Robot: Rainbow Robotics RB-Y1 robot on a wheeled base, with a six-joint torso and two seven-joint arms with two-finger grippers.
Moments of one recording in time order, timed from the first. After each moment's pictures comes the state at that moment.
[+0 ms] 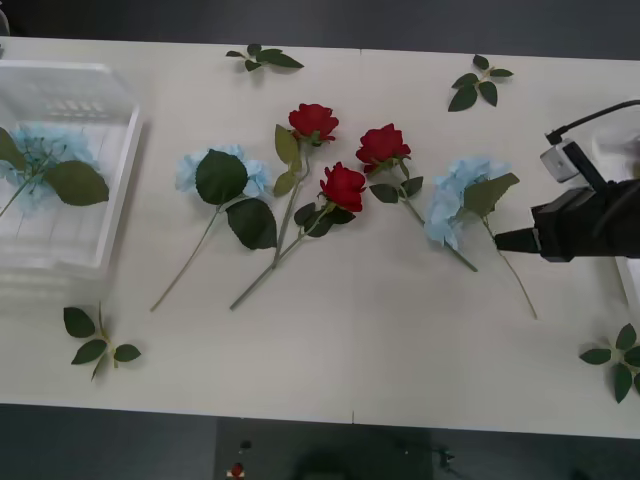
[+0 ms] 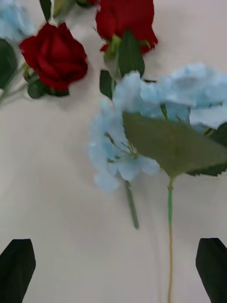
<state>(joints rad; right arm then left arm) -0.31 -1.24 0.44 -1.74 -1.65 0.74 1.99 -0.24 1.02 0.45 -1.42 1.26 1.16 -2.02</state>
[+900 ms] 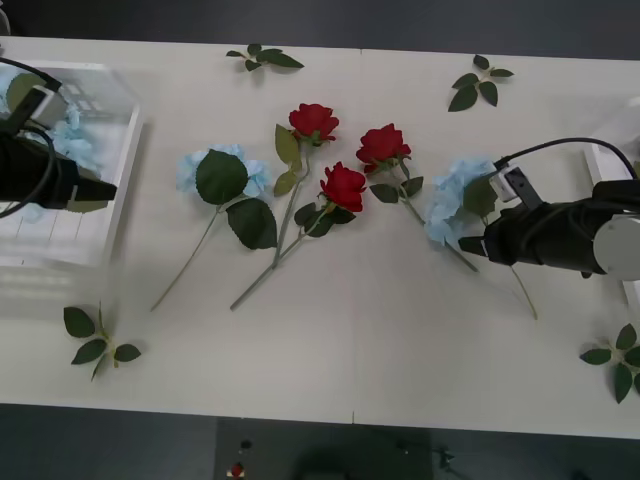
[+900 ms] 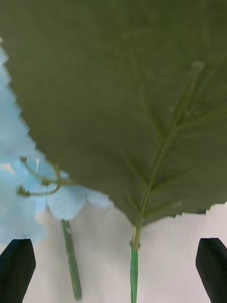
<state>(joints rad) -0.39 -0.92 0.50 -1.48 -1.21 0.62 1.97 -0.42 0.81 0.11 -1.48 1.22 1.31 -2.11</state>
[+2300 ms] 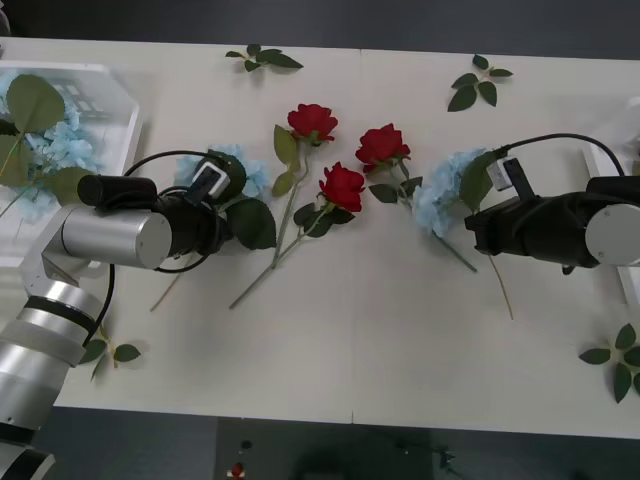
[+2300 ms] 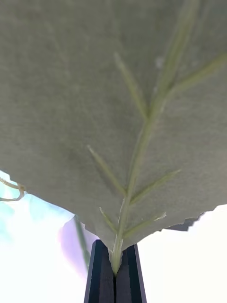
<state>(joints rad) -0.40 -0.86 0.46 -1.43 -1.34 0.62 1.96 -0.42 0.36 -0.17 -1.35 0.52 0.85 -2.05</state>
